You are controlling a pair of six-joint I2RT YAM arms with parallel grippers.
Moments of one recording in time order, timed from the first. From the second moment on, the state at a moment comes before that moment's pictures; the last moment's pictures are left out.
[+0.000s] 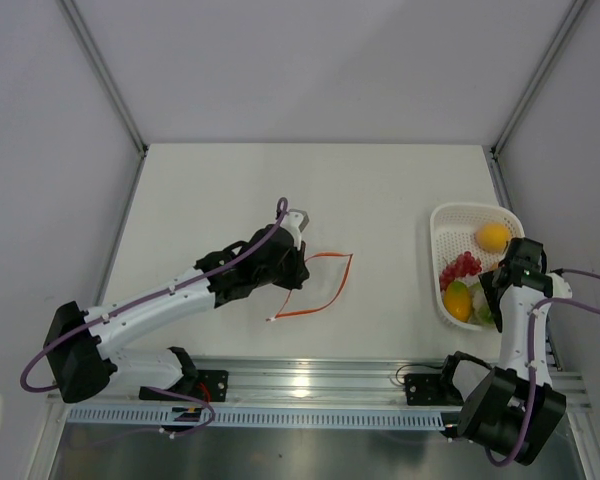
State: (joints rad) left arm -0.92 1.23 0.96 -0.43 -0.11 -0.54; right arm -0.42 0.99 0.73 -0.89 0.34 0.91
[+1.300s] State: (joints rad) left arm -0.92 1.23 0.96 -0.40 -0.09 -0.54; right arm -0.42 1.01 0.64 -0.66 0.36 0.86
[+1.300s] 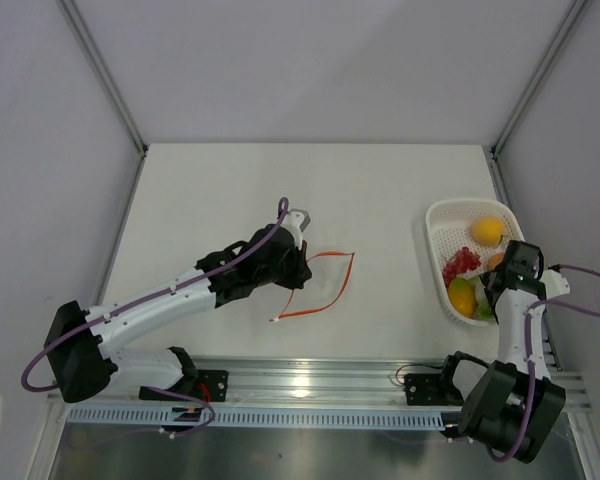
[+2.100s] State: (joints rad) left arm -0.92 1.24 0.95 -0.38 -0.07 -0.54; right arm -0.34 0.89 0.78 -0.82 0.24 0.84
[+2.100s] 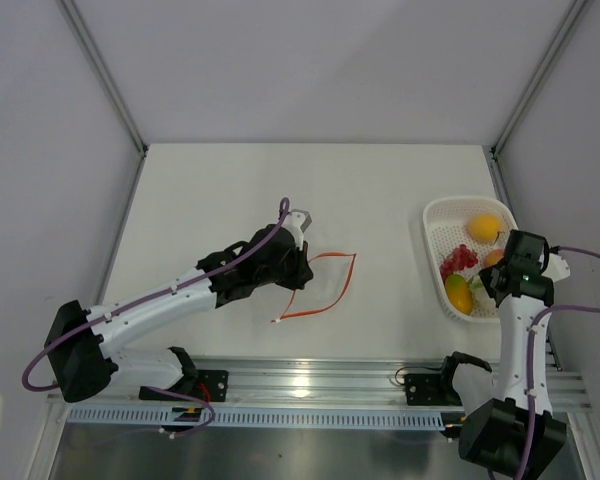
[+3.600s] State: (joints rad) left arm -0.90 1.49 1.21 -0.44 0.06 -0.51; right arm 0.89 0.92 1.22 -0.81 -0.02 0.75
